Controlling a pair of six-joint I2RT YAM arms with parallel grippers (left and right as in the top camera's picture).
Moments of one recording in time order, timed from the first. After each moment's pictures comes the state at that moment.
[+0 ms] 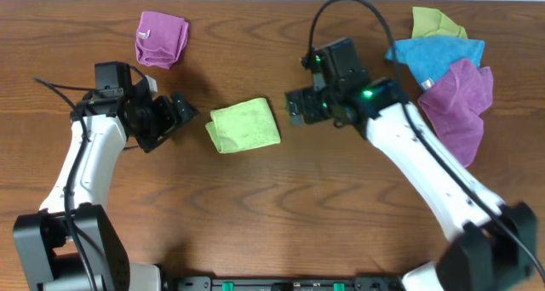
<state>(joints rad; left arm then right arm) 0.13 1.60 1.09 -0.74 0.50 -0.43 0.46 1.64 1.38 -0.77 -0.09 0.18</state>
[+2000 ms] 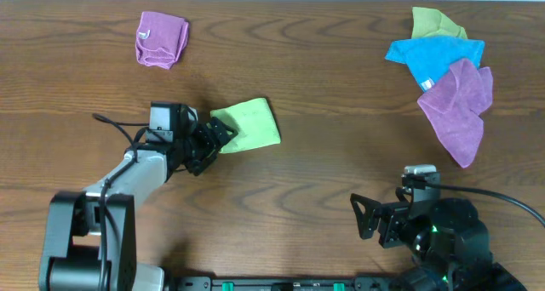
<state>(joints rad) -0.08 1.63 0.69 -0.12 0.59 -0.83 0.42 0.45 0.73 -0.96 -0.07 0.43</state>
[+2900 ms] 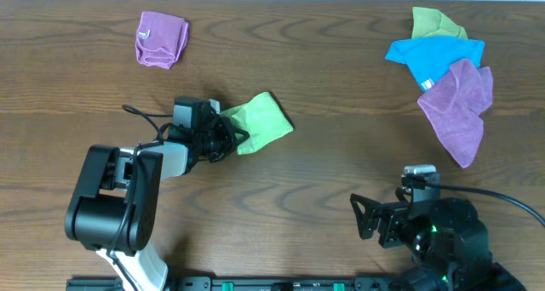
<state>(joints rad) -0.17 1.87 0.72 0.22 0.66 -0.89 0.42 0.45 0.72 -0.96 -0.07 0.43</state>
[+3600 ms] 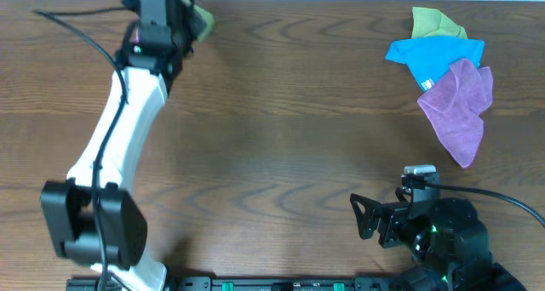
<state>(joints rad) -0.12 1.82 1.61 -0.42 -0.10 -0.87 0.42 0.45 0.72 -0.96 -0.07 0.43</state>
